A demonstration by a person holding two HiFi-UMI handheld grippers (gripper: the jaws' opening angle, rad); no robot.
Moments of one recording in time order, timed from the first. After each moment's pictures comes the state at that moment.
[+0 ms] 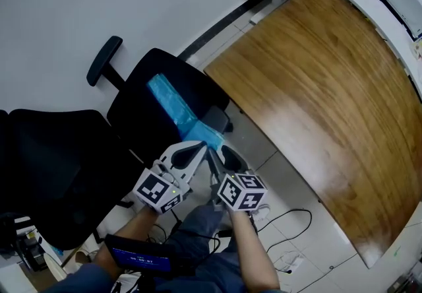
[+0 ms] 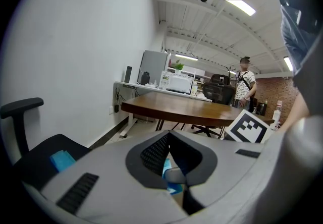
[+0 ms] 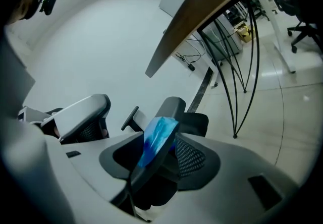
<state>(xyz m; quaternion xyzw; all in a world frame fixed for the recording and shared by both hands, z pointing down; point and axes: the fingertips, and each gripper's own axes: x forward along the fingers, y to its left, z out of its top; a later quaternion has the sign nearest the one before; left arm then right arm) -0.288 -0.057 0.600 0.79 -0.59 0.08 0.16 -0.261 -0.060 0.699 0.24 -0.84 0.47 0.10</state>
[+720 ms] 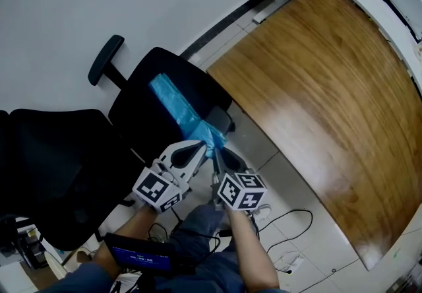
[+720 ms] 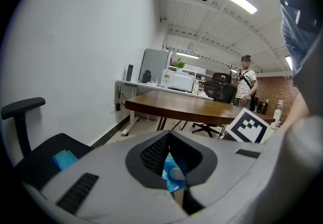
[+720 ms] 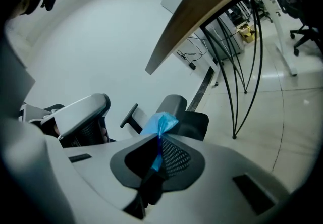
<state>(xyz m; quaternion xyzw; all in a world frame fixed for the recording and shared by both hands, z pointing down) -0.298 -0.058 0.607 0.78 -0.59 0.09 0.17 -0.268 -0.061 0.706 0.24 -0.85 0.46 0.12</state>
